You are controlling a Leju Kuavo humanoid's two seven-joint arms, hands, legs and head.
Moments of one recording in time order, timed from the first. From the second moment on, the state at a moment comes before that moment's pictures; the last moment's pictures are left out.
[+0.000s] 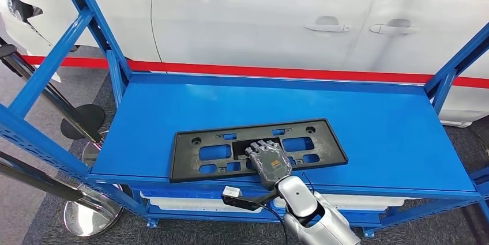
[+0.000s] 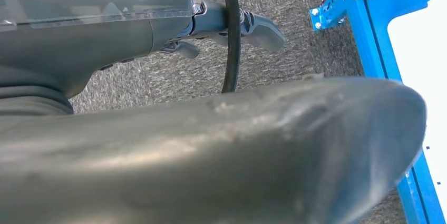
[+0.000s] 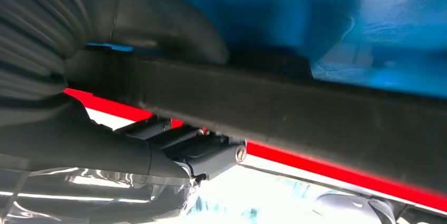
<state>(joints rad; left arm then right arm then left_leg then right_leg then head) -0.08 -0.08 1.14 -0.33 -1.41 -0.05 -0.54 -0.34 0.01 0.65 -1.23 1.38 -0.24 0.16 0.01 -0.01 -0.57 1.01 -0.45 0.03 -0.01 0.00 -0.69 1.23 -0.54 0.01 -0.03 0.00</state>
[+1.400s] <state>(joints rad) -0.04 -0.13 1.19 -0.33 -1.36 0.00 -0.59 -0.05 0.04 0.50 -1.97 0.14 -0.28 -0.34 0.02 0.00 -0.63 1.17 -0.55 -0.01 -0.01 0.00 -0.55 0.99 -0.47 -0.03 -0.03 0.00</state>
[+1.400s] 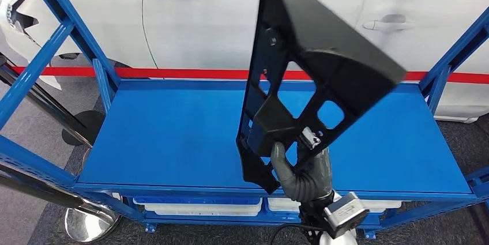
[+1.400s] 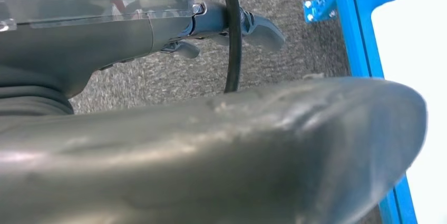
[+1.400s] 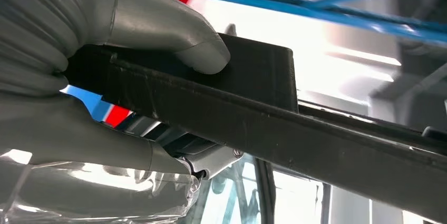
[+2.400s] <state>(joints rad) -0.02 -0.18 1.28 -0.34 -1.34 -0.02 -0.53 0.29 0.02 0.40 -1.98 0.04 -0.23 -0.43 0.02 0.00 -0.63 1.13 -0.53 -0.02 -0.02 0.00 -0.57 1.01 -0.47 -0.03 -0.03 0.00</state>
